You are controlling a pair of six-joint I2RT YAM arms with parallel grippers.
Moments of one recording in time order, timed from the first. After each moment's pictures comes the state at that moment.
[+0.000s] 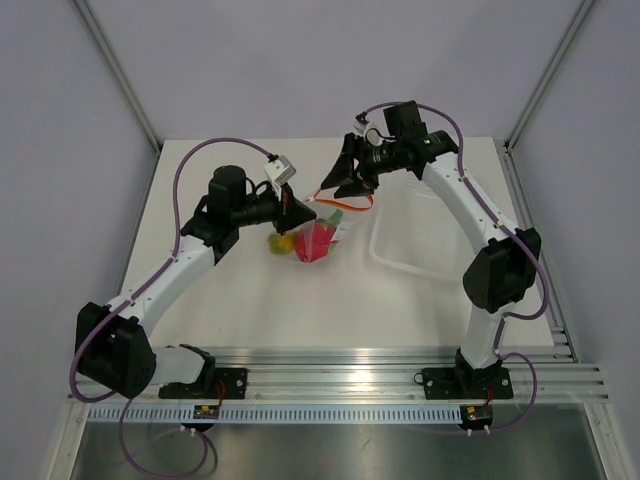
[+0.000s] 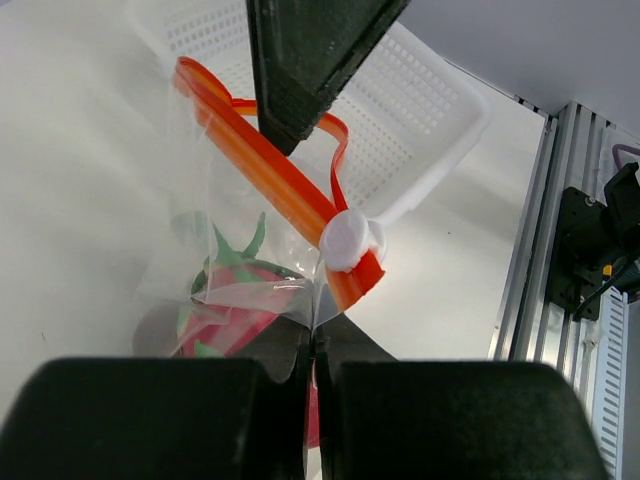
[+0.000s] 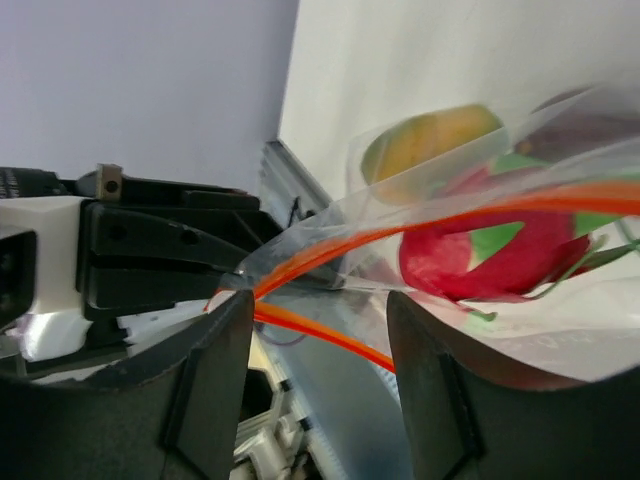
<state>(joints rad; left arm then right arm) -0.41 1.30 1.02 -0.01 0.75 -0.05 0.41 1.88 1.91 -0.77 -0.87 0.64</state>
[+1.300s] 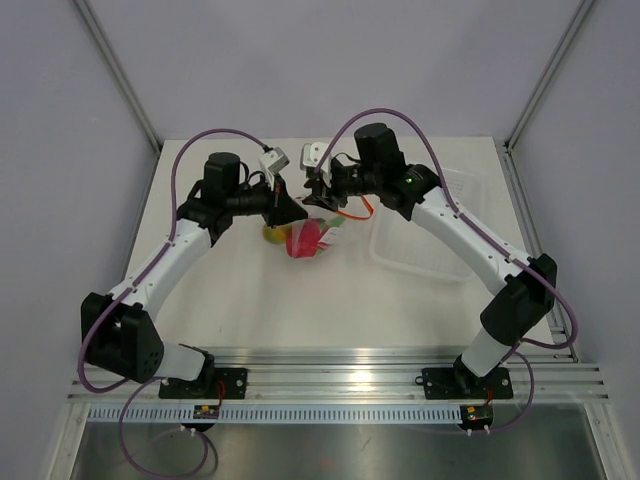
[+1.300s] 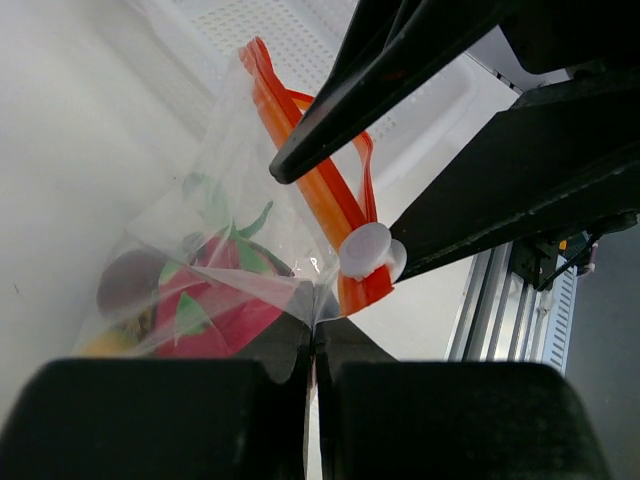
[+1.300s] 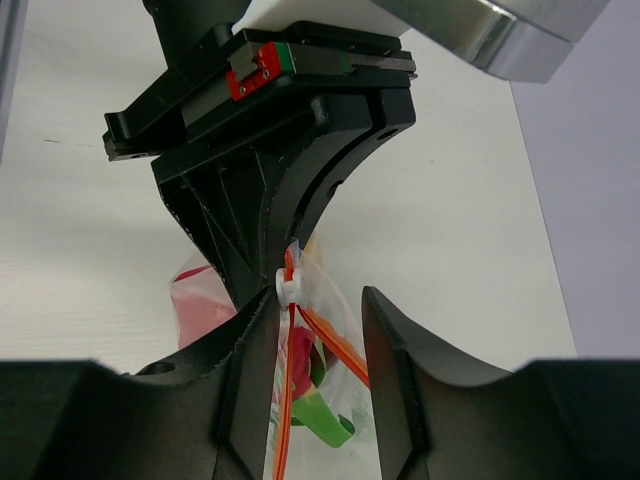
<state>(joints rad) -0.32 1.38 1.15 -0.25 0.87 -0.02 0.66 1.66 1.67 -0.45 -0.65 -0.65</state>
